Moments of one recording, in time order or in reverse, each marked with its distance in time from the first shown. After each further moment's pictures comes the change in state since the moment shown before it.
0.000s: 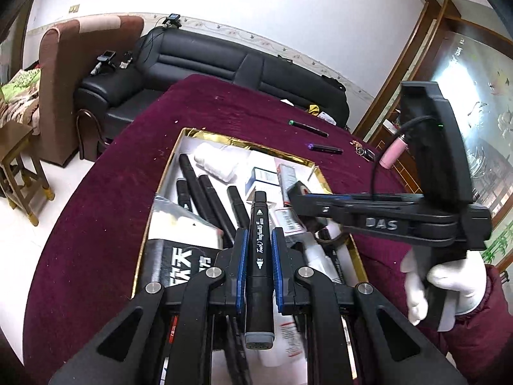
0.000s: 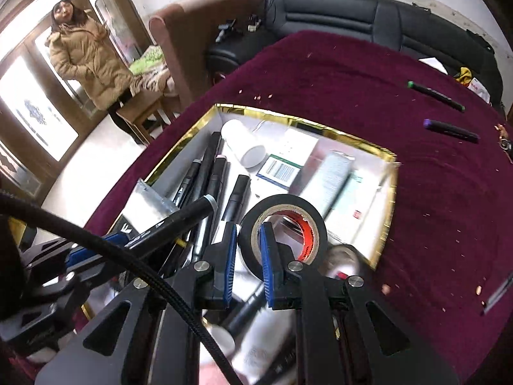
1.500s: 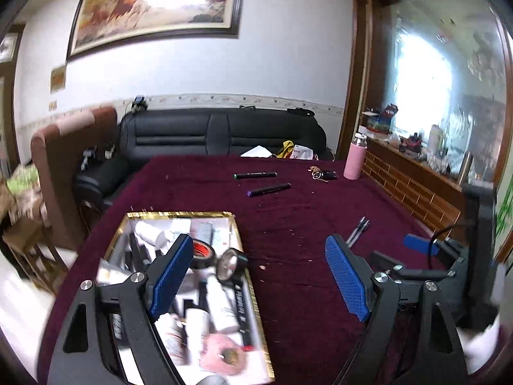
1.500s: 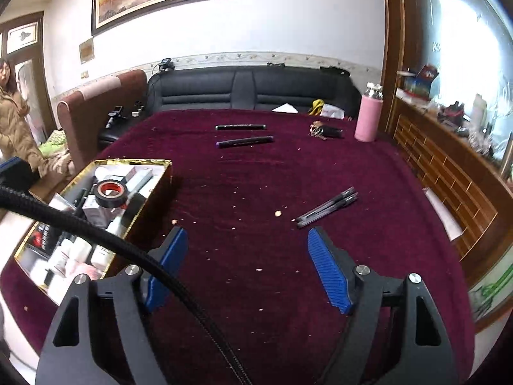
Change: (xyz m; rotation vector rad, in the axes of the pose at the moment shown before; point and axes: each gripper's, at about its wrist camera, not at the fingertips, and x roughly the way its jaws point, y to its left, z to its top) left arm -0.061 -0.187 -0.022 0.268 -0.234 0.080; right arm -0.189 -0.086 -0.159 0.206 -0.418 -0.503
